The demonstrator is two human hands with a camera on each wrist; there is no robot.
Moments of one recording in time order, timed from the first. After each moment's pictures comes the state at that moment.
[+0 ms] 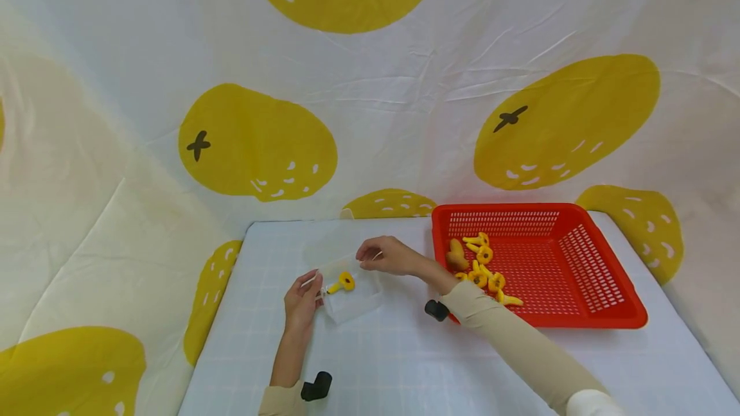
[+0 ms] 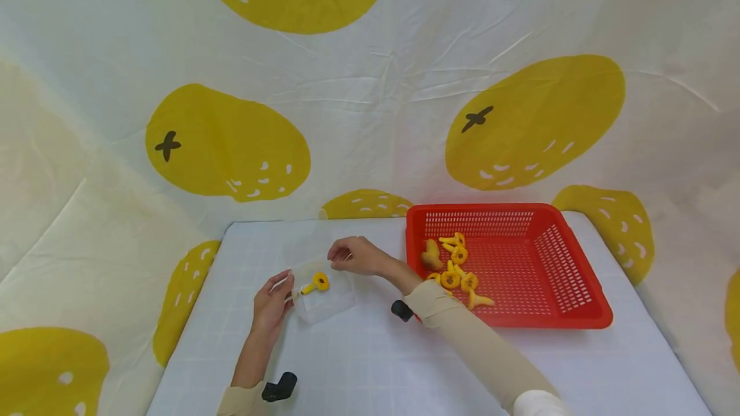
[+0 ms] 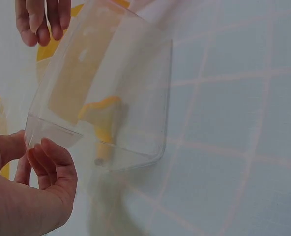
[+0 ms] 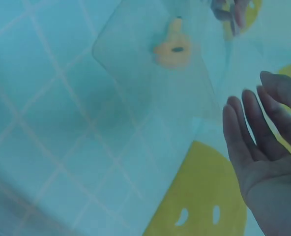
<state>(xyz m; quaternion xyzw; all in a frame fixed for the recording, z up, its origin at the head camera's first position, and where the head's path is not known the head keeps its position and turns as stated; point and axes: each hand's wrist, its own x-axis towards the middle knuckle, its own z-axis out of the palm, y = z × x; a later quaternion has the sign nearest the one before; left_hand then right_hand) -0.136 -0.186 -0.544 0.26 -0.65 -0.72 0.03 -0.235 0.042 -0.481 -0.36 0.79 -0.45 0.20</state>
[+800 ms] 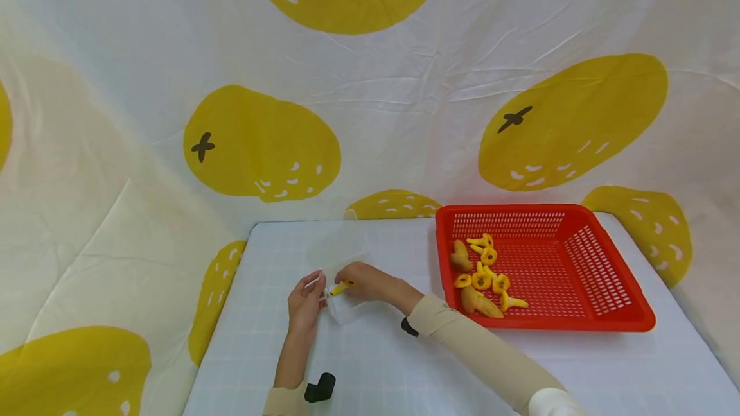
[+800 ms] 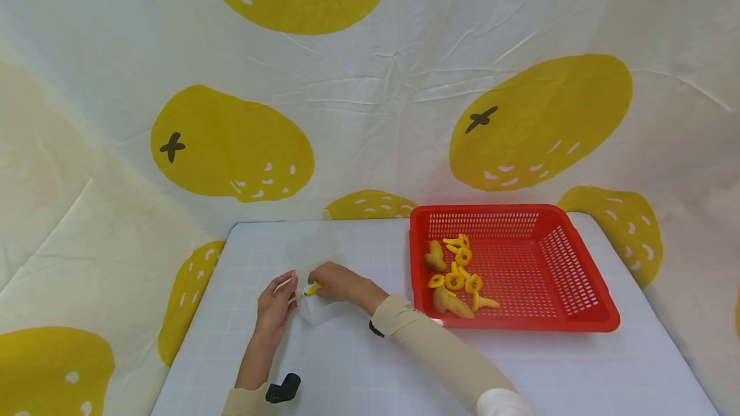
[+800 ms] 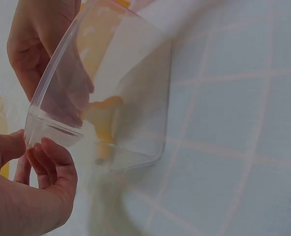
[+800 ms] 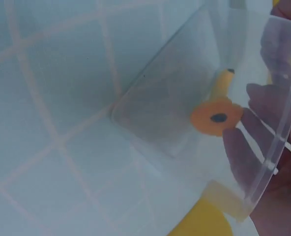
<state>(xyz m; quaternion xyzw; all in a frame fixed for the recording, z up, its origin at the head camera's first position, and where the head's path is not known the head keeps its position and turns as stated) -0.134 -0.185 -0.542 0.25 -0.64 -0.72 0.03 -0.209 -0.021 -0.516 -0.42 0.84 -0.28 0.16</state>
